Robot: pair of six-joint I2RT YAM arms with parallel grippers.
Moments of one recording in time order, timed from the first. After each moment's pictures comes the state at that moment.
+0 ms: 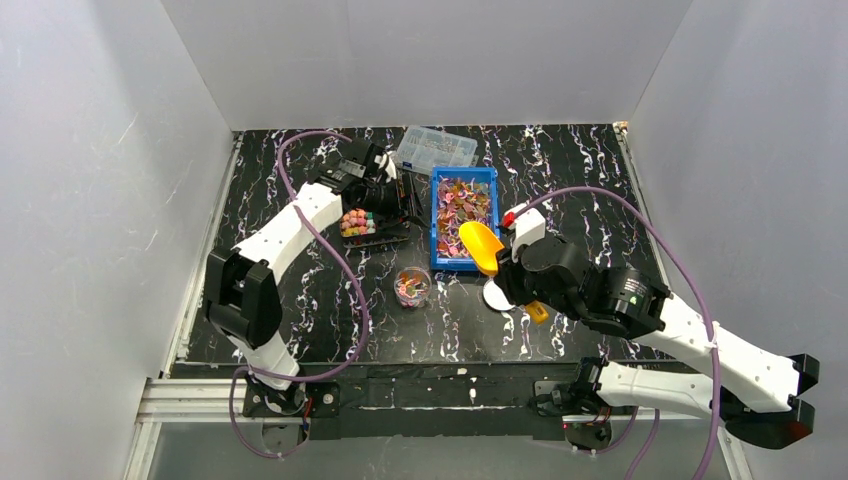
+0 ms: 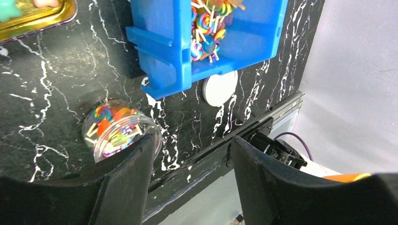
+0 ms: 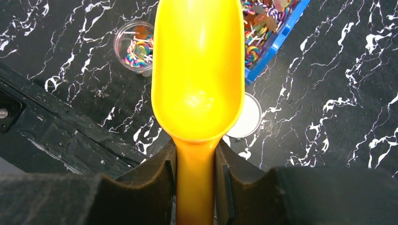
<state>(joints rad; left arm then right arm) -0.46 1.68 1.45 -0.75 0.46 -0.65 1.12 0.88 1.12 -0.89 0.40 0.33</state>
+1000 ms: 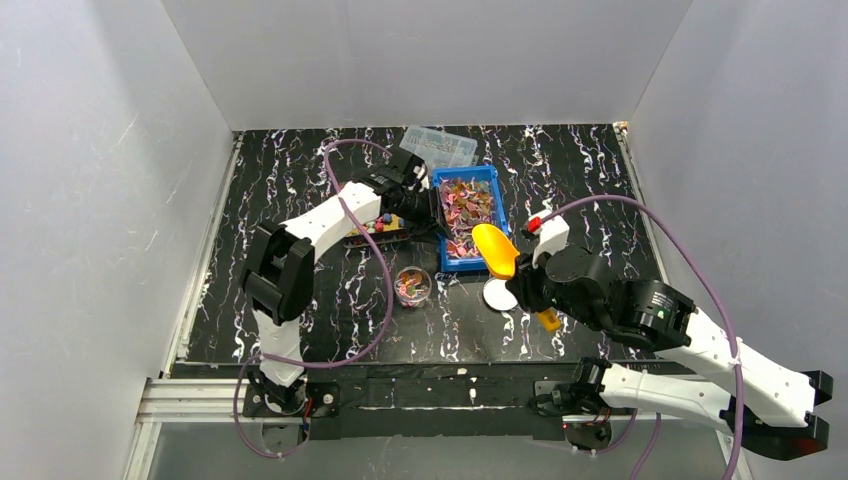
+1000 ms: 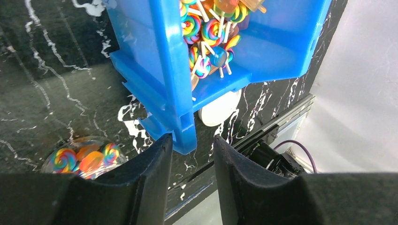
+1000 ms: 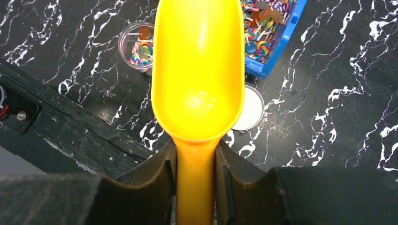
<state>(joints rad) -0.58 1.90 1.53 -0.64 0.43 -0.74 1.12 0.76 1.08 -0.92 0.40 0.39</state>
